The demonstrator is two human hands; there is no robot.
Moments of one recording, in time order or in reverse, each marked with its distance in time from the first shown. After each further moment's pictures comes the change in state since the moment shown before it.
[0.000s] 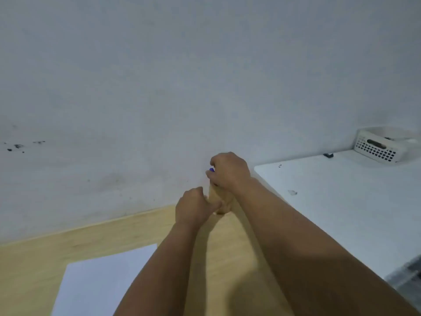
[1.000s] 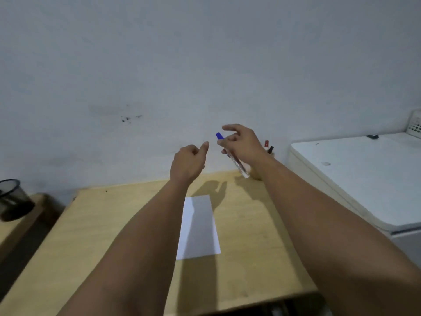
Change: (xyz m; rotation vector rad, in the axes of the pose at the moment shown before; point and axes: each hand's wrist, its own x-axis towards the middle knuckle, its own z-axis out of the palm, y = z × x) left_hand -0.094 -0.044 -0.153 -0.370 0.247 -0.151; right_hand -0.092 -0.092 -0.048 1.201 -0.094 0.039
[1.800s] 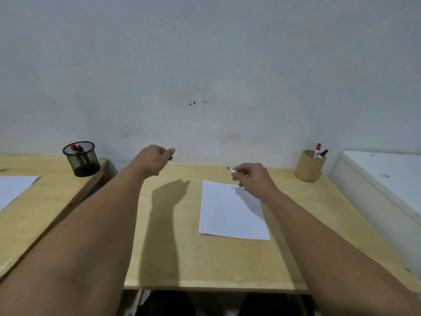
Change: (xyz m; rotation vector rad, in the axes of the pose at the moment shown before) left_hand -0.028 -0.123 -0.232 0.296 -0.034 -0.133; right_hand -0.061 0.056 0.140 -0.399 -0.138 -0.029
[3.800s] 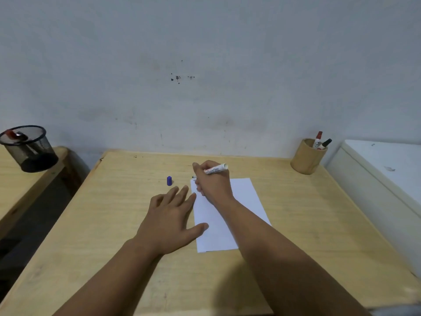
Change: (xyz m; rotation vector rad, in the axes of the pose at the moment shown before) left_hand -0.064 -0.054 0.149 0.568 -0.161 0.424; right_hand 0.034 0.003 0.111 0.476 0.109 0.297
